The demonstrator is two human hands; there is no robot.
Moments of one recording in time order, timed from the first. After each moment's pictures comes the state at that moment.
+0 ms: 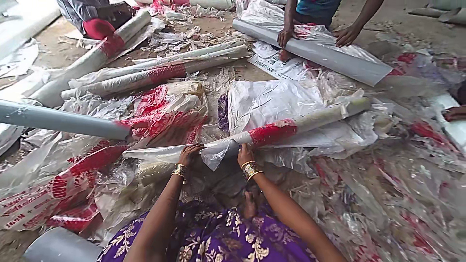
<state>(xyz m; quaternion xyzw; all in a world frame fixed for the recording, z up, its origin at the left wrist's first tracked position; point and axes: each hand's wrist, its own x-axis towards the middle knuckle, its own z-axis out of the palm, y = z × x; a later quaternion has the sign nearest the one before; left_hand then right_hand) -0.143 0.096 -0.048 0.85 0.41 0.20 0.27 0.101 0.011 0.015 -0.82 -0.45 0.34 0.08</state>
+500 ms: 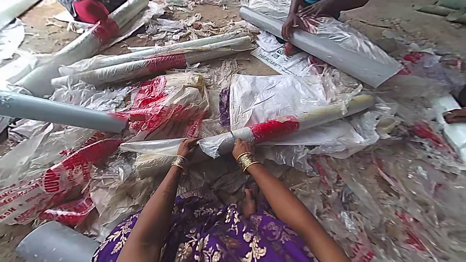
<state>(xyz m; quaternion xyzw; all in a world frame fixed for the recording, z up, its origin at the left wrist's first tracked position) -0.141 0.108 -0.038 0.79 0.46 0.23 0.34 0.086 0.040 0.031 -0.81 -0.50 0.31 -0.06</state>
